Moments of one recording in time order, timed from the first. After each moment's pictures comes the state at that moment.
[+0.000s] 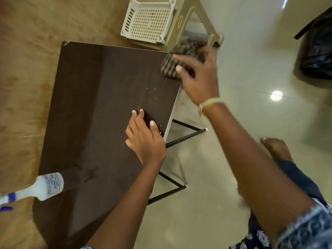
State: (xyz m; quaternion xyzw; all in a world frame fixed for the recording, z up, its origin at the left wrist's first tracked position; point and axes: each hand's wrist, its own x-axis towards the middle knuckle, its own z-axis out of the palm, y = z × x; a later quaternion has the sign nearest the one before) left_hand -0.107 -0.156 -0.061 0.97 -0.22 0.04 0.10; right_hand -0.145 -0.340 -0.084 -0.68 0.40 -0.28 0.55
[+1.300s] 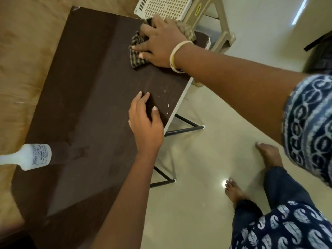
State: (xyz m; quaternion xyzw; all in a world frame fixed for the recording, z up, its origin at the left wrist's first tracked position) left_hand -0.109 -0.130 -0.056 0.95 -0.23 0.01 0.23; right_hand -0.035 -0.343 -0.051 -0.99 0.07 -0.10 0.09
